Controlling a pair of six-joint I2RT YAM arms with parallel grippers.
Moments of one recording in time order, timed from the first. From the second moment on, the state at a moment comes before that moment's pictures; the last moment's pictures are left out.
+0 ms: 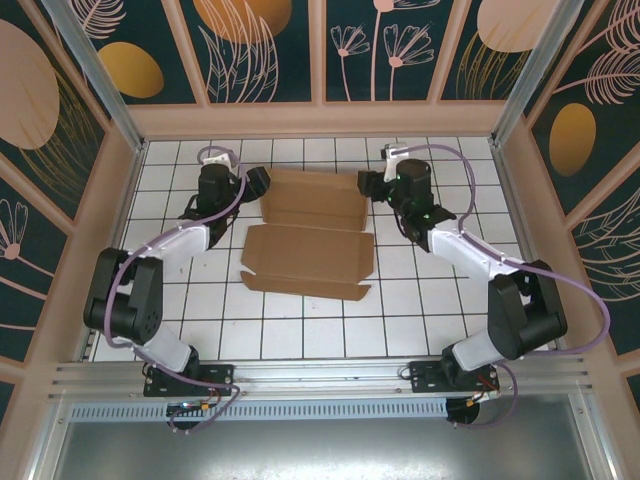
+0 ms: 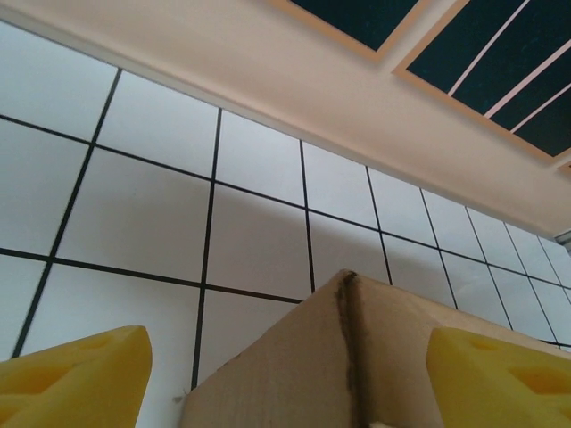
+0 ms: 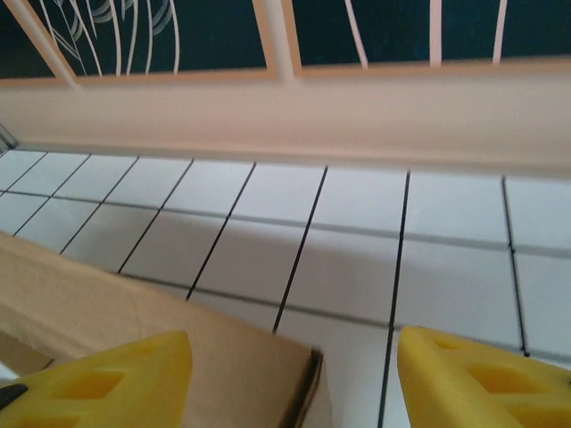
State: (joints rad) left arm -0.26 1.58 0.93 0.25 0.05 -0.58; right arm 0.43 1.47 0.98 0.17 0.03 0.14
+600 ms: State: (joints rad) left arm -0.26 1.02 0.74 0.00 0.01 -0.63; right arm 0.67 1.74 1.28 0.00 0.11 -0.43
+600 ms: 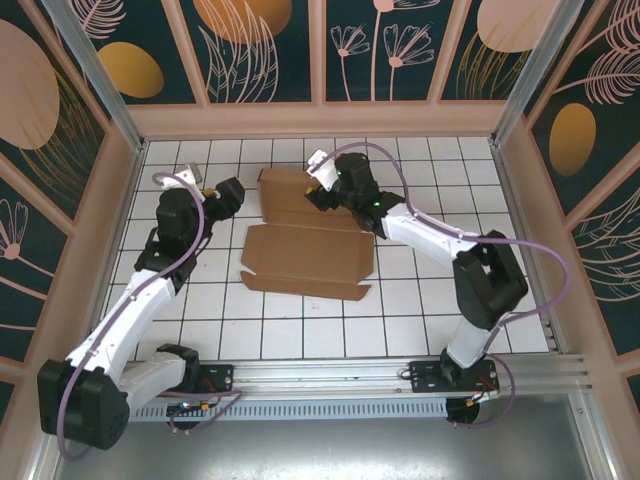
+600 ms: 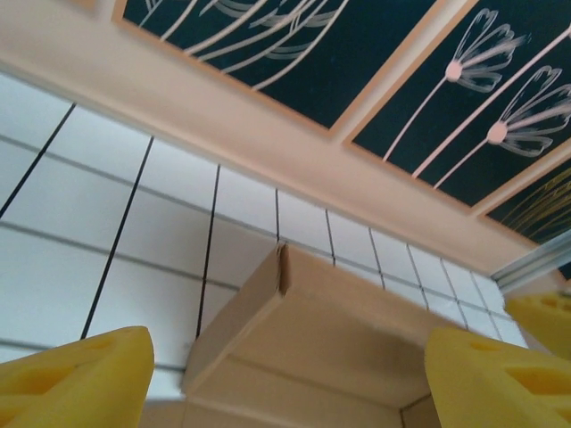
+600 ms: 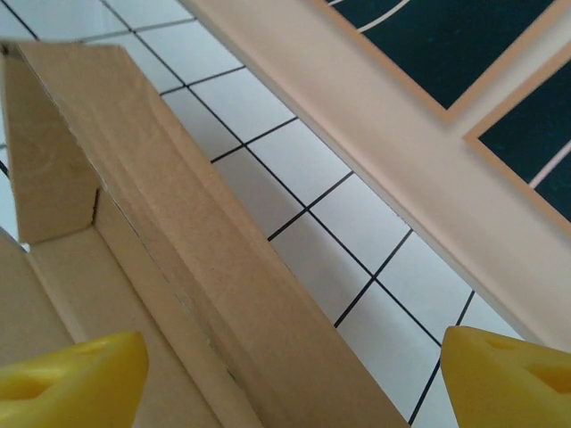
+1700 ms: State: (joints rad) left arm -0.26 0.90 0.79 -0.14 0.01 -0.64; right arm 0.34 1.85 1.08 -0.10 -0.25 0.45
